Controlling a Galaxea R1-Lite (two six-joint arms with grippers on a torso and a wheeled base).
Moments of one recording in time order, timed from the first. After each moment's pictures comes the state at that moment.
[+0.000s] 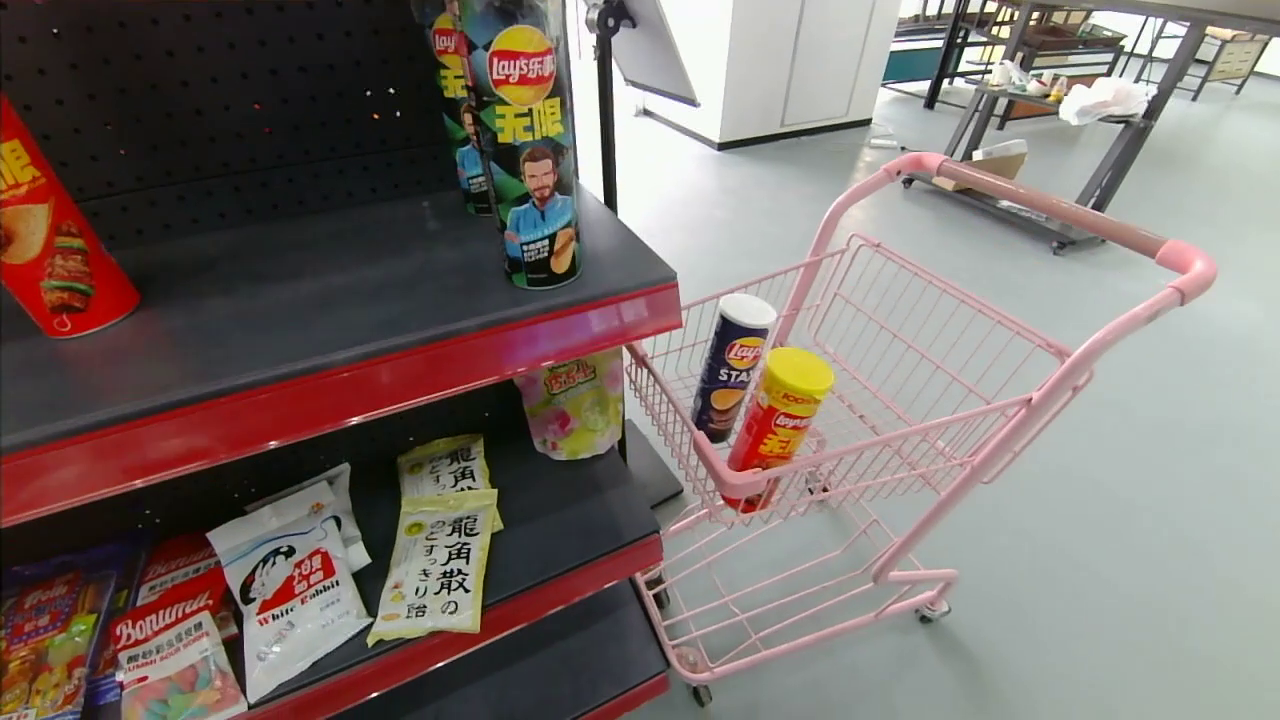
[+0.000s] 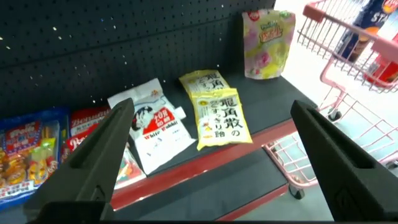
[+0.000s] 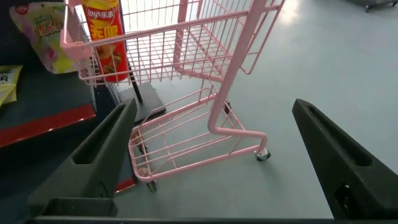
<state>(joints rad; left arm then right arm) 0.00 0.00 0.00 0.00 0.00 0.01 0.00 0.00 0.00 0.01 -0.02 0.00</state>
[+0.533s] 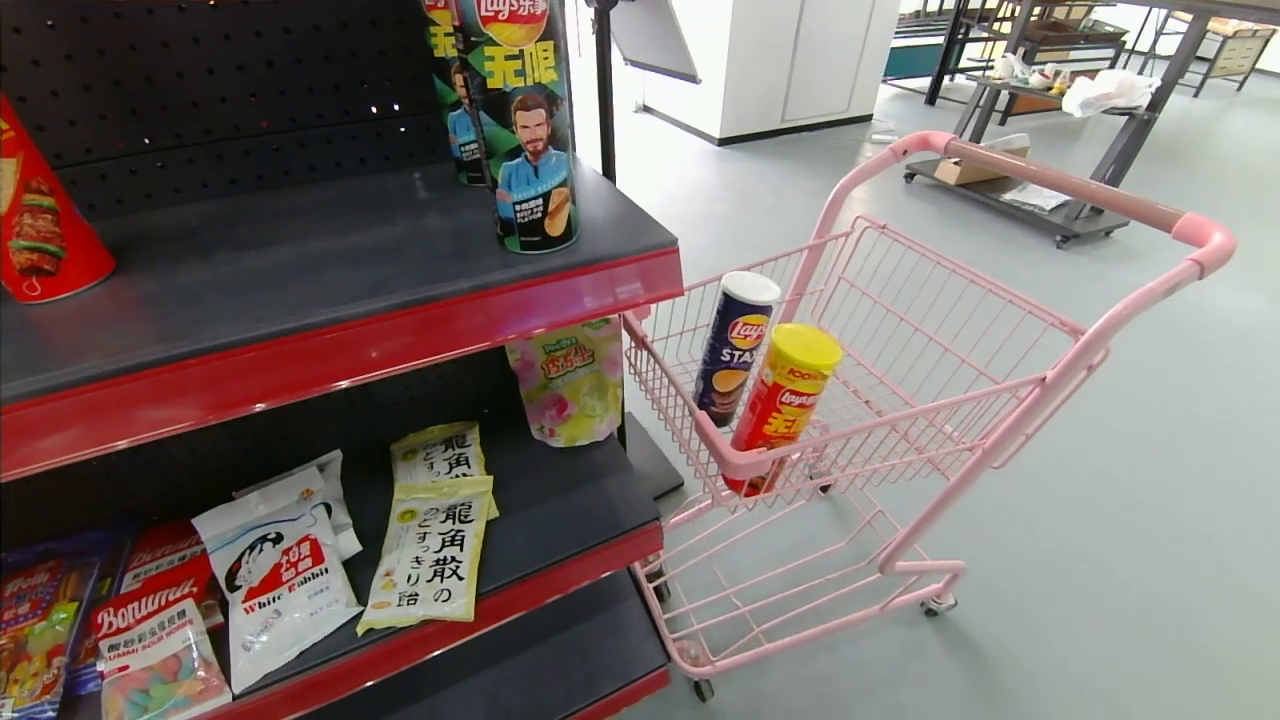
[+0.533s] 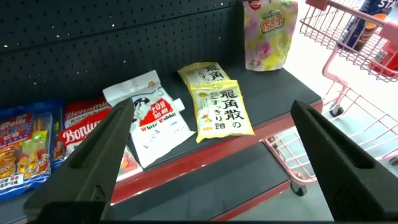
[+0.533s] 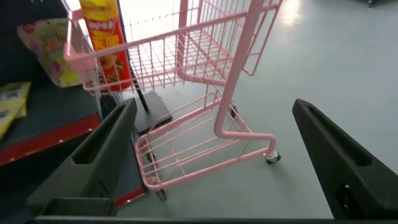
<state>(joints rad) 0.00 0.00 0.00 0.00 0.00 0.01 0.00 0.05 -0.08 0.01 -0.02 0.07</state>
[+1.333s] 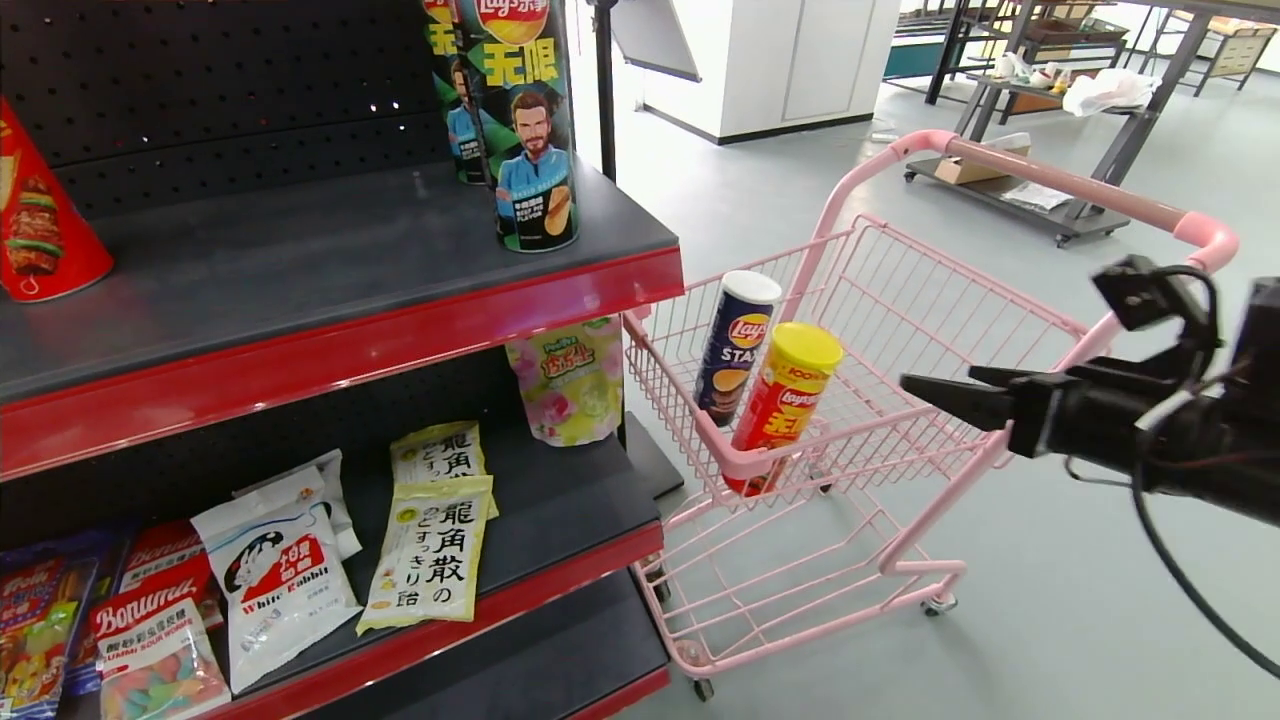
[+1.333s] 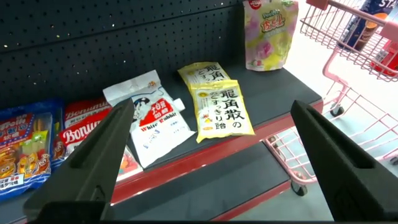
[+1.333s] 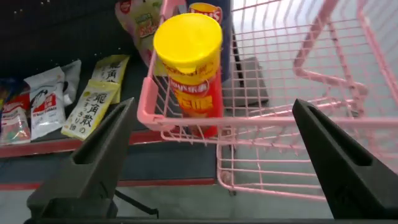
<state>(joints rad) 0.00 0.00 0.00 0.00 0.00 0.01 0.16 1.54 -0.62 -0.68 0.36 0.11</state>
